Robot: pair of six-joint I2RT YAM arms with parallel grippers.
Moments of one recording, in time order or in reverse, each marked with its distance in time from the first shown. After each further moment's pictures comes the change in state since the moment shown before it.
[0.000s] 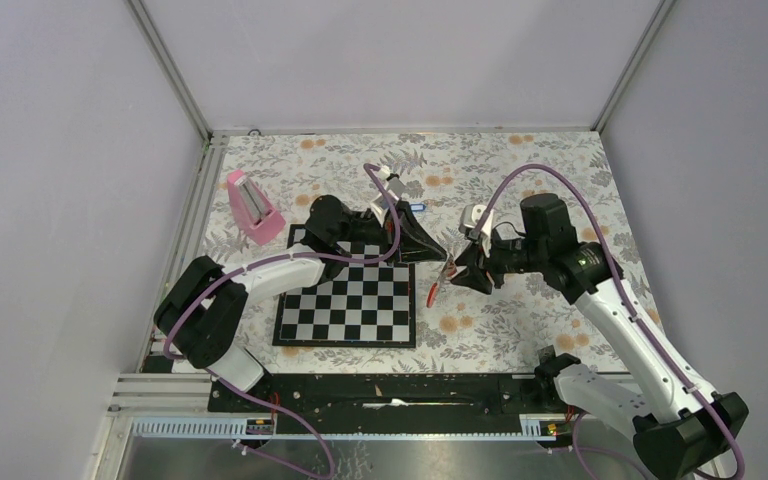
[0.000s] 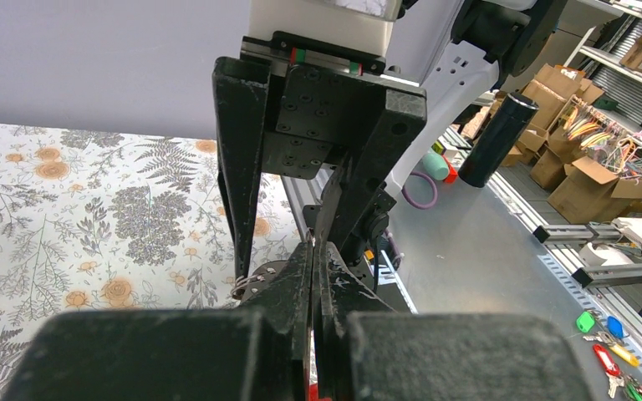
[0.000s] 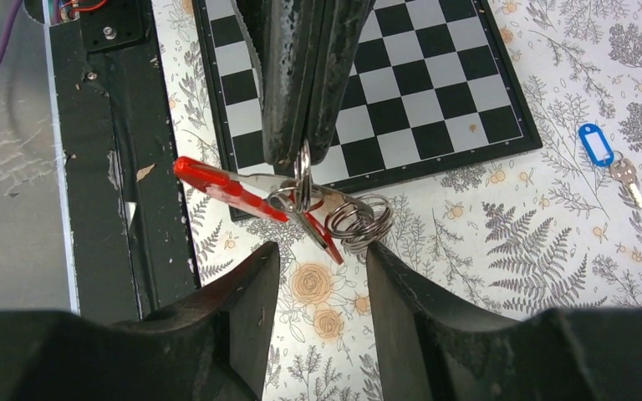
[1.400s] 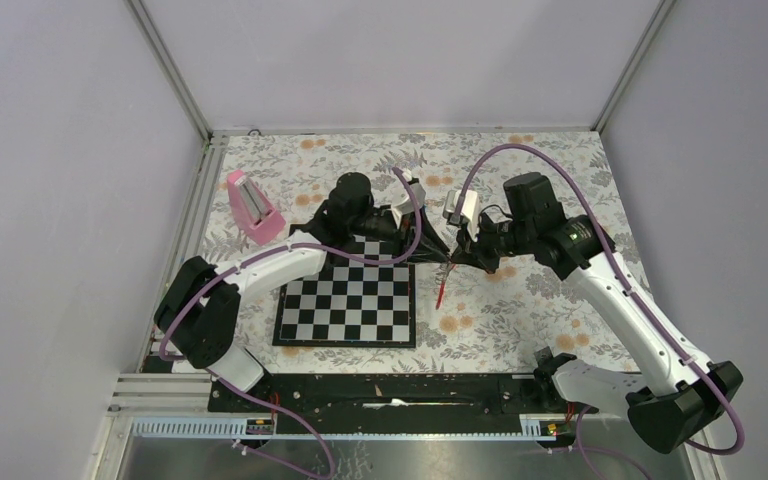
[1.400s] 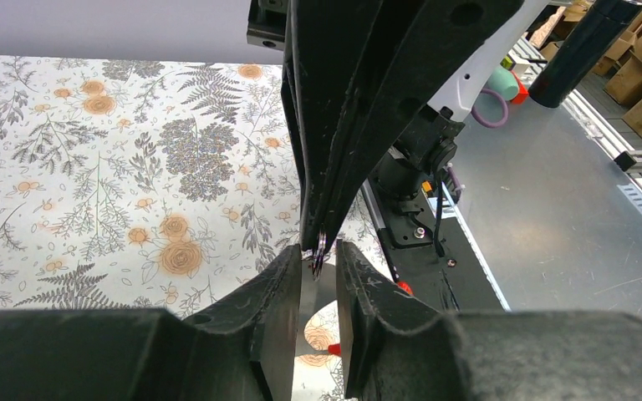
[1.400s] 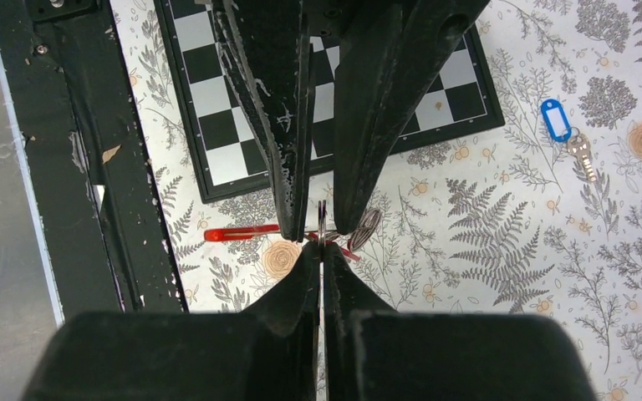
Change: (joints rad) left arm -0.007 0.000 0.159 -0.630 0.006 0.520; right arm 0.074 0.150 0.218 -0.148 0.164 -0.040
